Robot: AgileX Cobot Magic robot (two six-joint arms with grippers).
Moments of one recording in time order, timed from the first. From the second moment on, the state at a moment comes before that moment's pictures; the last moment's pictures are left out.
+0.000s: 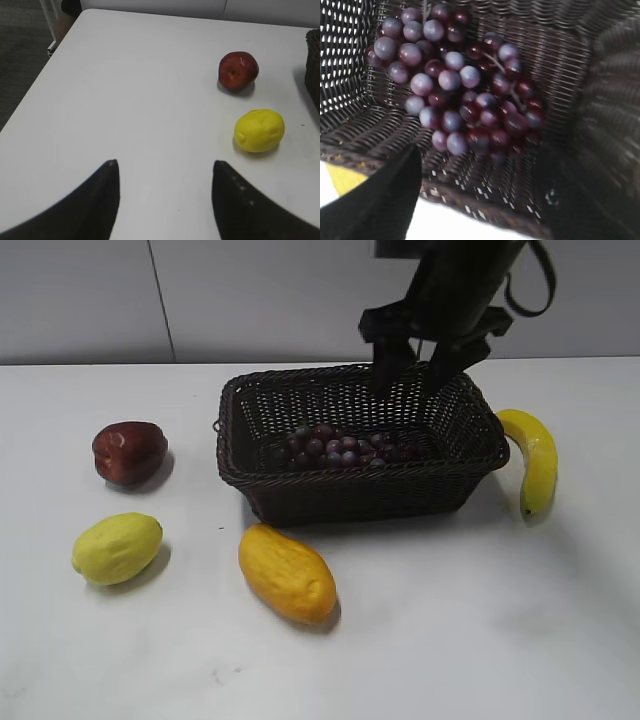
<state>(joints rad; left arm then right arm) 0.04 -0.01 -0.49 -0.03 1.08 0.03 0.44 2.08 -1.84 0.18 1.14 0.02</state>
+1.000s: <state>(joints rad) 0.04 -0.01 -0.49 -0.03 1.08 0.03 0.46 2.32 -1.95 0.13 1.15 0.02</state>
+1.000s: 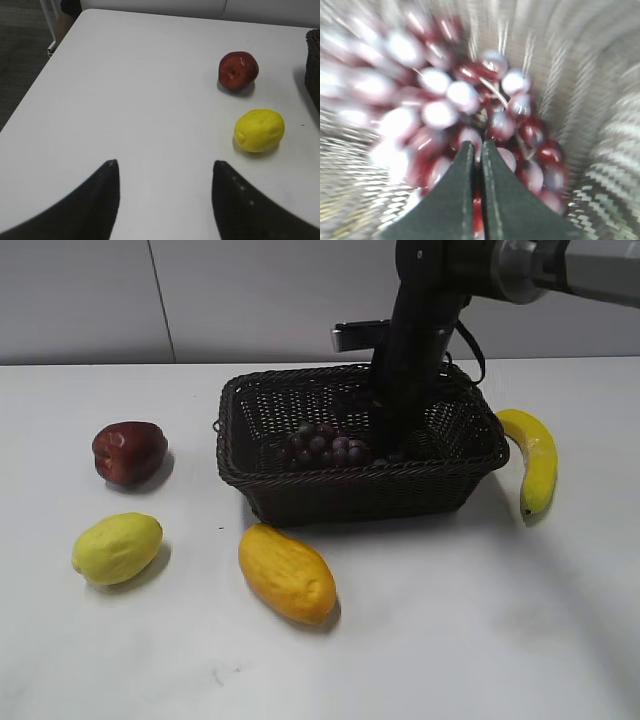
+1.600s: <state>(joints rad) 0.04 -0.01 -0.49 -0.03 1.08 0.03 0.46 2.23 -2.08 0.19 1.18 -0.01</state>
